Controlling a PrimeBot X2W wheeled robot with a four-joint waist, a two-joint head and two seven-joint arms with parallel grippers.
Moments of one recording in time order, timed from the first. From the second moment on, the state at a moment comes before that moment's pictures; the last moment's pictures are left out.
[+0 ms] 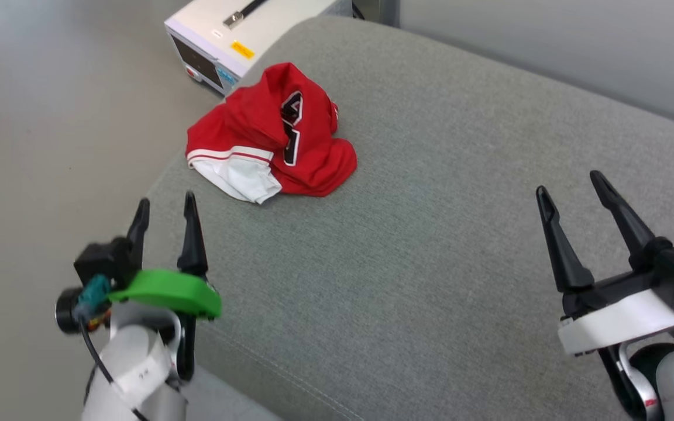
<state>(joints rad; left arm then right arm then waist) -0.27 0.06 0.03 0.31 -0.23 -0.04 -0.25 -0.08 -0.18 0.10 -0.28 0.16 0.13 -0.01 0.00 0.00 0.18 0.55</state>
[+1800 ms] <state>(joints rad) -0.89 0.36 -0.05 0.87 -0.44 -0.08 0.17 -0.24 -0.18 0.08 -0.23 0.22 0.13 -0.08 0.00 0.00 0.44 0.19</state>
